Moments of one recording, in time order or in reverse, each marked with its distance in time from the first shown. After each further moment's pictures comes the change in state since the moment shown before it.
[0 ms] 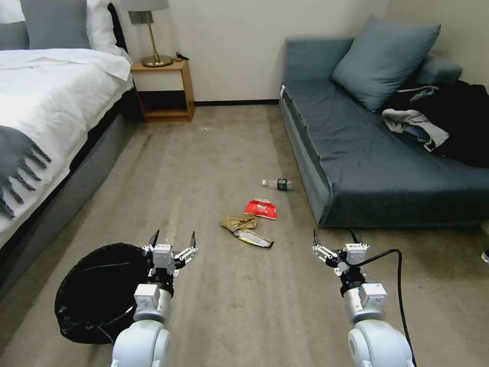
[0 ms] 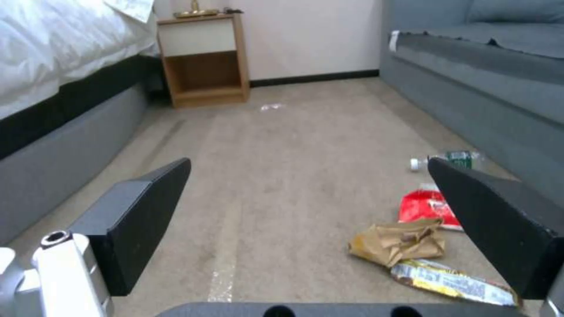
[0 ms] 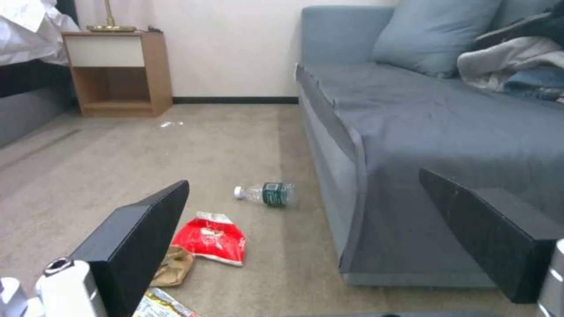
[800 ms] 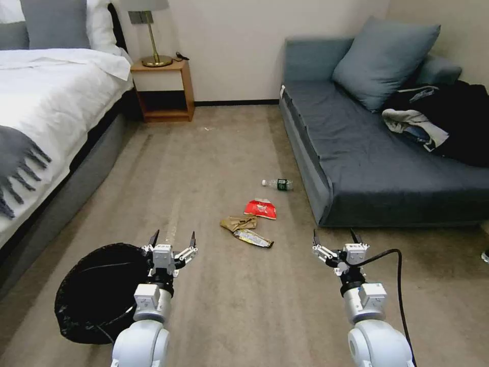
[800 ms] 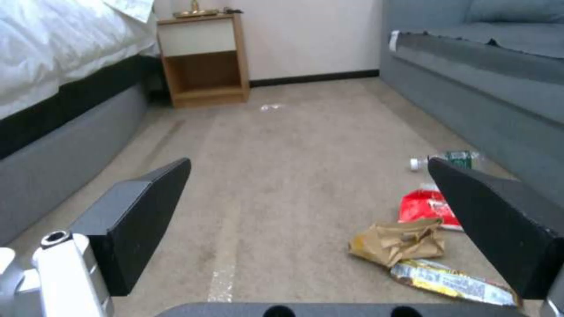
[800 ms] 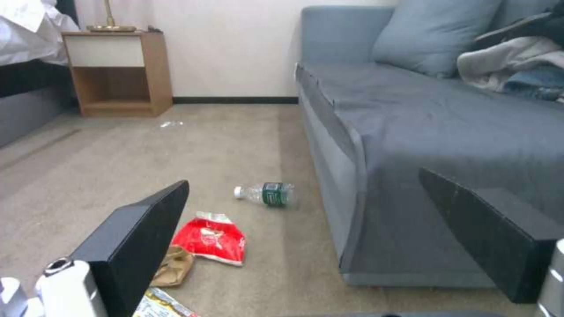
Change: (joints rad) left arm 0.000 0.000 0.000 0.000 0.000 0.000 0.000; right arm 0.000 0.000 0.000 0.000 0.000 0.000 0.000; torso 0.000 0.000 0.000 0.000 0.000
